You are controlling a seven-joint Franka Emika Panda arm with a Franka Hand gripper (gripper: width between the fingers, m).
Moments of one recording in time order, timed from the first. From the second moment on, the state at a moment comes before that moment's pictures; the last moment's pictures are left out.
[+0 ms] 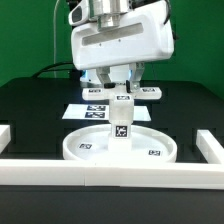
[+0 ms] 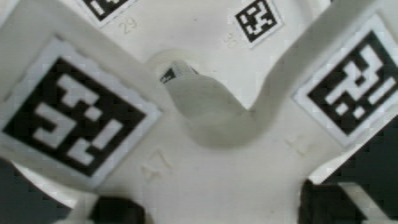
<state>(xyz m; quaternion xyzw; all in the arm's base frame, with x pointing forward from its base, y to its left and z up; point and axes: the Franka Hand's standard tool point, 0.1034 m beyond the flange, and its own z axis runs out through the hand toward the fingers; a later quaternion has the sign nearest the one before) 0.559 -0.014 0.107 -0.90 0.42 -0.09 0.09</state>
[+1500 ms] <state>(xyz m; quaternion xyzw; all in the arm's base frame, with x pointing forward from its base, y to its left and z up) 0.554 0.017 0.115 -0.66 0.74 -0.04 0.15</state>
